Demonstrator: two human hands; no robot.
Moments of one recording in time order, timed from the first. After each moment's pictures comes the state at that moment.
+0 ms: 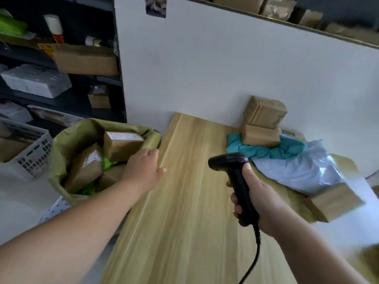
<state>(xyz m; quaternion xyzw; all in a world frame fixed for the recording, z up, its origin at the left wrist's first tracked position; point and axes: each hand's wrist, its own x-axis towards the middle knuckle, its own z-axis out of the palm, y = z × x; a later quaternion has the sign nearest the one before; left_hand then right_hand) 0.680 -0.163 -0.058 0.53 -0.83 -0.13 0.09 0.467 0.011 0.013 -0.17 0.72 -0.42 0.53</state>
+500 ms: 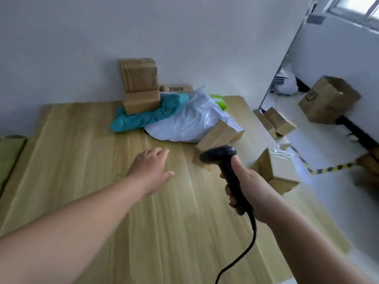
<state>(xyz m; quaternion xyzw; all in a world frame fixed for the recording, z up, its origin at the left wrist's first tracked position) 0.371 0.030 -0.065 0.28 -0.95 -0.13 -0.01 0.249 0.247 -0.010 -0.09 0.78 -0.46 0.42</state>
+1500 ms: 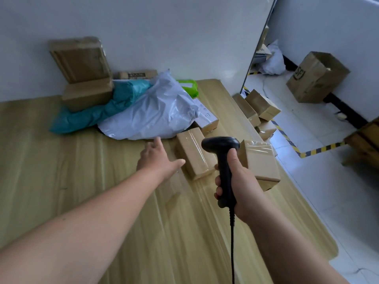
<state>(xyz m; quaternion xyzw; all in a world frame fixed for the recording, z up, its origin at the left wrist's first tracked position) 0.218 0.080 -0.117 0.41 -0.87 -0.27 -0.01 0.161 0.271 -0.062 0.03 0.70 -0.60 0.38</state>
